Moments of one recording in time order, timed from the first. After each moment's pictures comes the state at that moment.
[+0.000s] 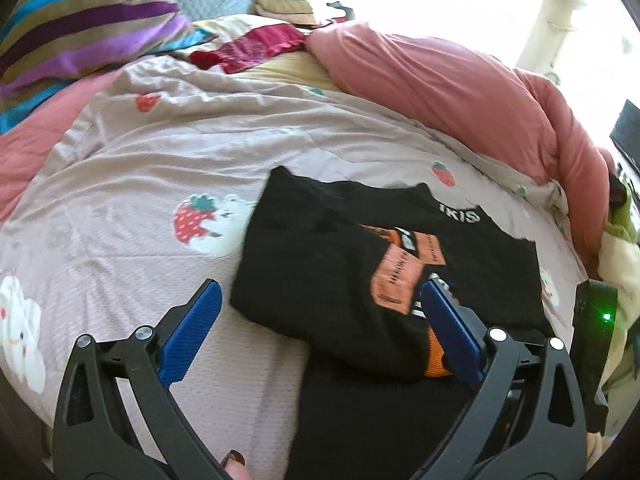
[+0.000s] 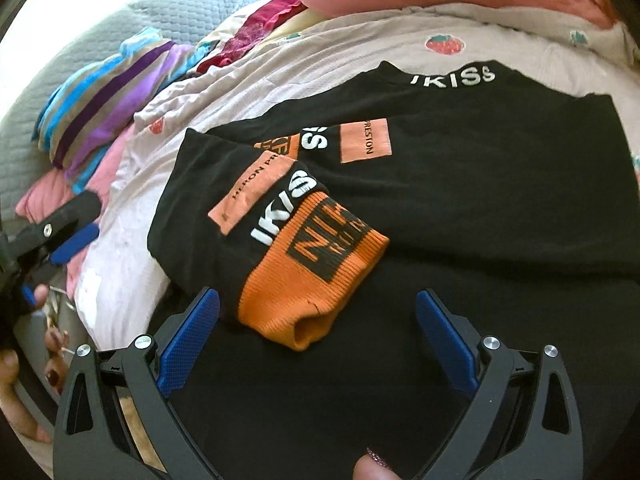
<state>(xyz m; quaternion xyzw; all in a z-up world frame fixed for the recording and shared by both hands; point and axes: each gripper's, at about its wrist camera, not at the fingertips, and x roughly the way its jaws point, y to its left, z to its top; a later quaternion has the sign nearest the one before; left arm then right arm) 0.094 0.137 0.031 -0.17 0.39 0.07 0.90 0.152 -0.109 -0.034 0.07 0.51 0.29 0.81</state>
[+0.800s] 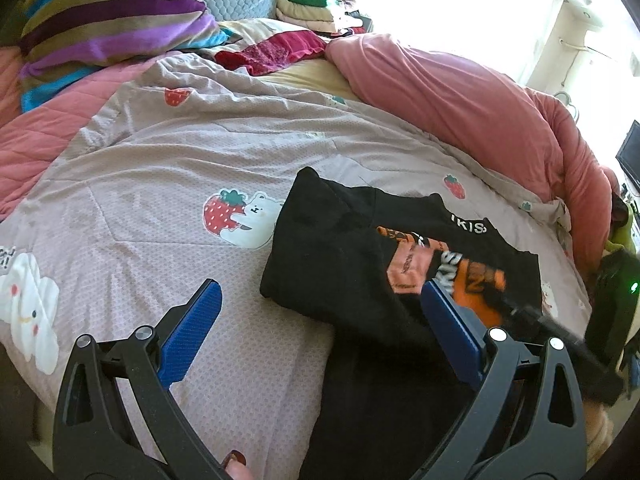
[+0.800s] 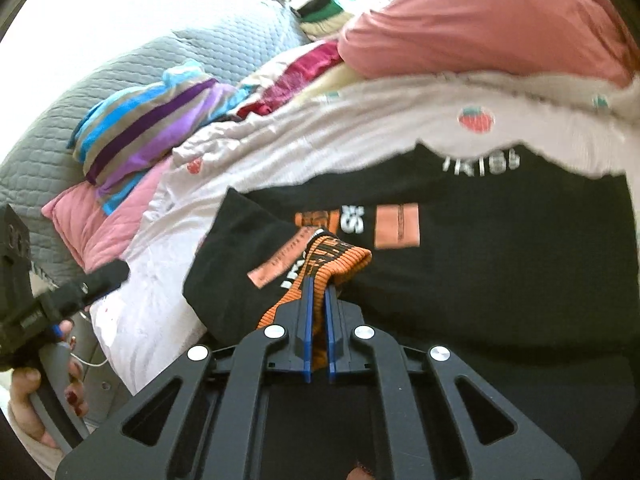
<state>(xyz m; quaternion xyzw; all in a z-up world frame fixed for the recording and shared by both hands) 0.071 0.149 0.036 -0.19 0.38 0.09 0.90 0.155 -0.111 0.012 0.06 0.41 0.34 0.84</state>
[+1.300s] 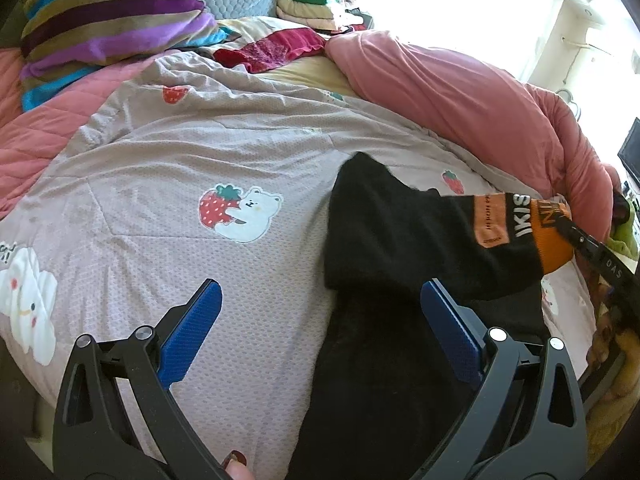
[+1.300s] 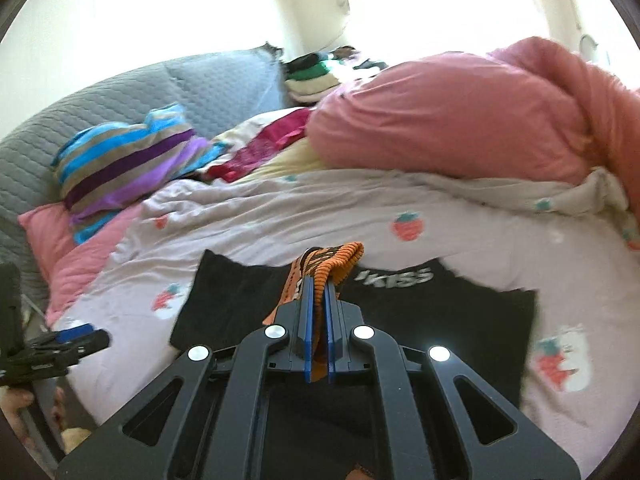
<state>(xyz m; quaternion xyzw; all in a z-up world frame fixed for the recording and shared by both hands) 0.073 0.139 0.035 -0.18 0.38 0.09 0.90 0.189 -0.174 0.074 0.01 0.31 0.28 0.91</state>
